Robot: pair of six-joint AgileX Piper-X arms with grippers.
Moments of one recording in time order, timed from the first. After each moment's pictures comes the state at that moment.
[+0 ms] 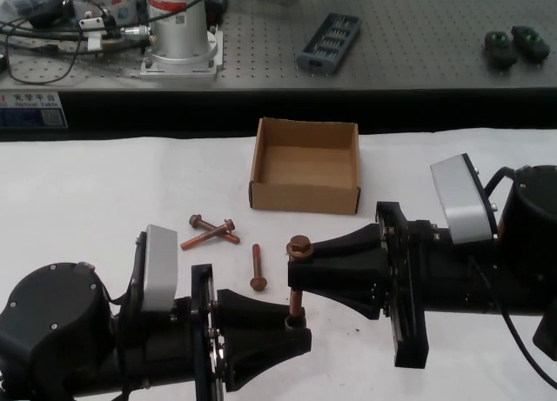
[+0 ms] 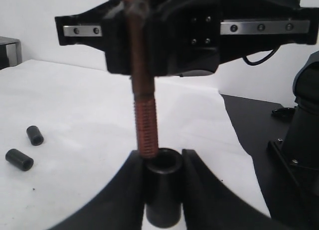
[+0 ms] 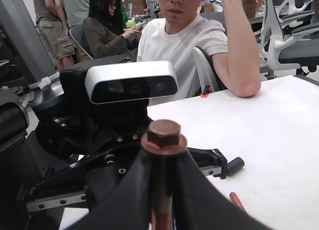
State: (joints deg) left arm -29.5 100.7 -19.5 -75.8 54.2 -9.4; right arm 36.4 85.6 -26.2 -49.7 -53.2 7.1
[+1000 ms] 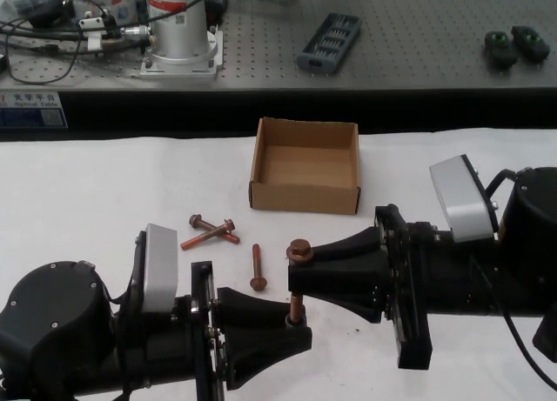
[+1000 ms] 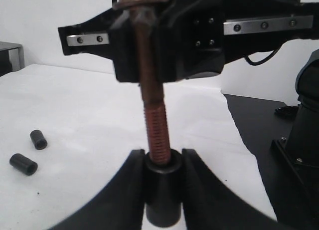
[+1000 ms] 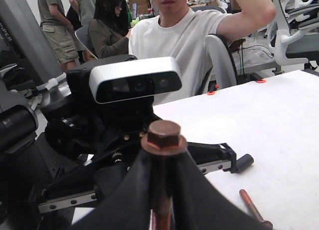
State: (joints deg) left arm -29.5 100.7 -19.5 -75.6 54.2 -8.0; right arm 36.4 85.6 -26.1 -50.1 -54.1 9.6
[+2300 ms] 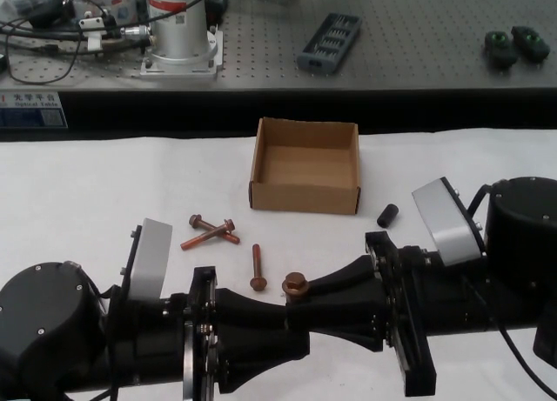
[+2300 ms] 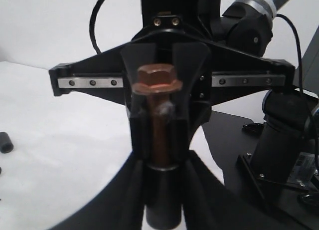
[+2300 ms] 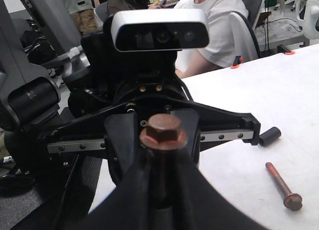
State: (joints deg) left arm -29.4 101.2 -19.4 -82.1 58.7 -18.7; right arm 36.4 85.3 -26.3 -38.6 -57.6 2.5
